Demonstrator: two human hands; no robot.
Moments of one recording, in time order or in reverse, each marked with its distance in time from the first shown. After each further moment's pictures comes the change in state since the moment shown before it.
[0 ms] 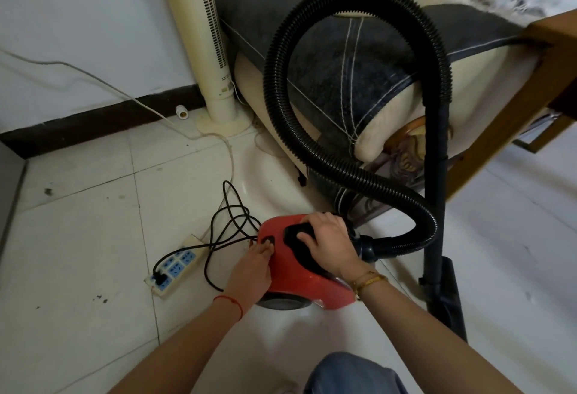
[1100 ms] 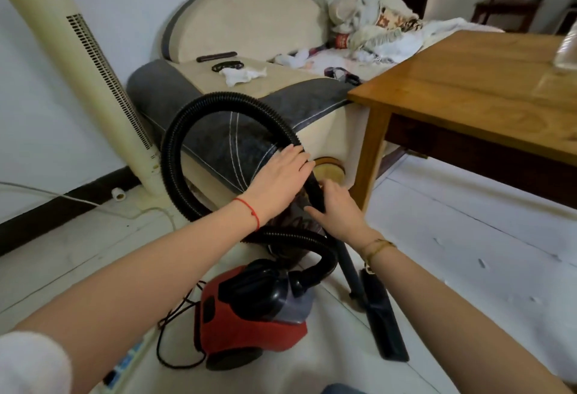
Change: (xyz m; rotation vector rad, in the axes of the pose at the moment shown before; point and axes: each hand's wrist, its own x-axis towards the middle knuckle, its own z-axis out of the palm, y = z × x) left_hand 0.076 0.272 -0.209 0.655 0.450 0.789; right_hand -0.045 0.094 -0.202 0.003 0.353 0.247
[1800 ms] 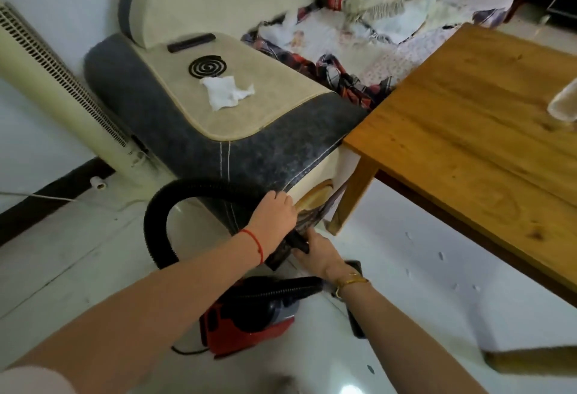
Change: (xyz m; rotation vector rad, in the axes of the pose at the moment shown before) left_hand 0.080 -0.066 -0.049 0.076 -0.586 0.140; right_hand 0.054 -0.036 -0.040 0.239 -0.542 0.415
